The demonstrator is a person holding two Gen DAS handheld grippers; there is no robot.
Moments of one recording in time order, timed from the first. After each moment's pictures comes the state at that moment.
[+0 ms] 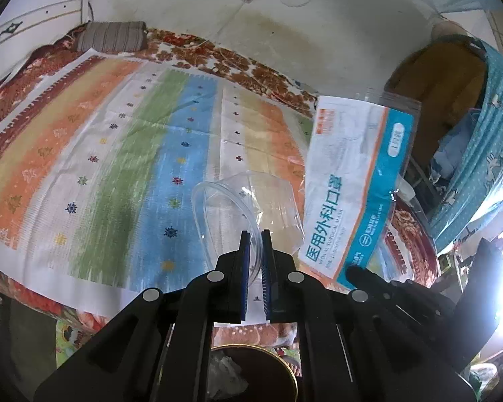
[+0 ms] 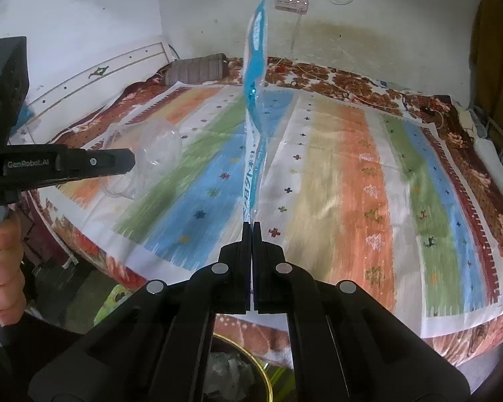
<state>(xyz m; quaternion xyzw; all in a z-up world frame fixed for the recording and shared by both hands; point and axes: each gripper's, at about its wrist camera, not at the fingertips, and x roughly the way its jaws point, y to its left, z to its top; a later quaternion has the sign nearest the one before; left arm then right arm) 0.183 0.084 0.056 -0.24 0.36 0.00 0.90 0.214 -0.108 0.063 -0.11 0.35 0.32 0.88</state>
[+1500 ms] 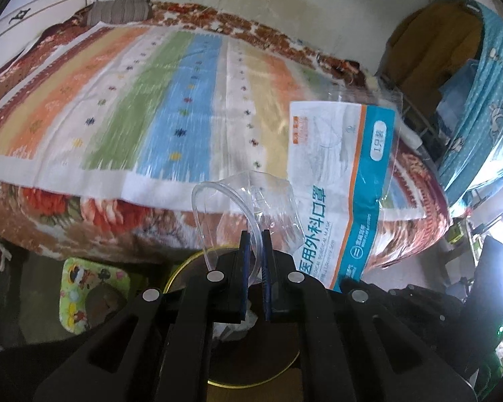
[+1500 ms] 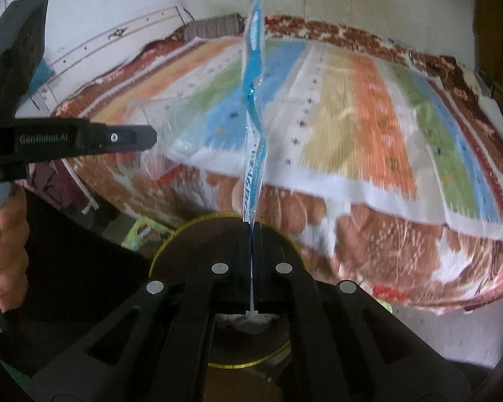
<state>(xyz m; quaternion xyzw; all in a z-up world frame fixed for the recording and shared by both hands) 0.076 0.018 -0.004 -0.21 0.44 0.01 0.87 0.084 -0.164 -0.006 -0.12 0.42 0.33 0.84</state>
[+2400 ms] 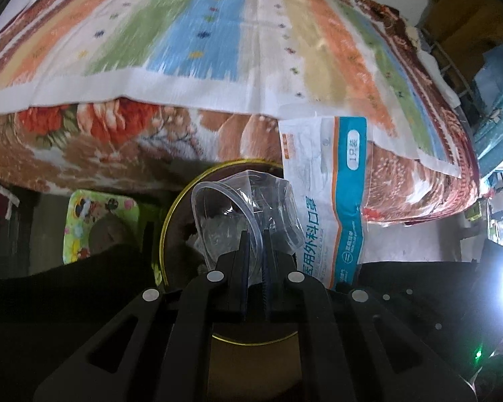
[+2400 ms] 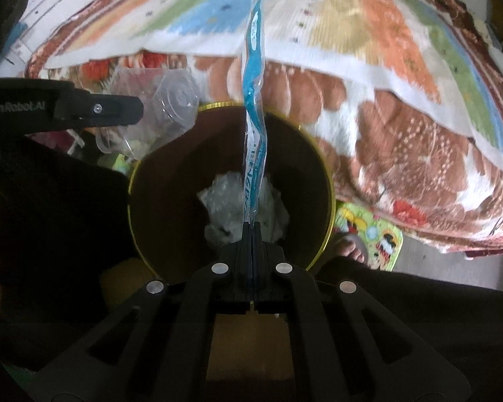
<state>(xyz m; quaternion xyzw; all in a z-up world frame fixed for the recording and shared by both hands) 0.069 0.002 -0.076 -0.23 0.56 0.04 0.79 0.064 -0.159 -0.088 -0.17 0.57 0.28 0.75</state>
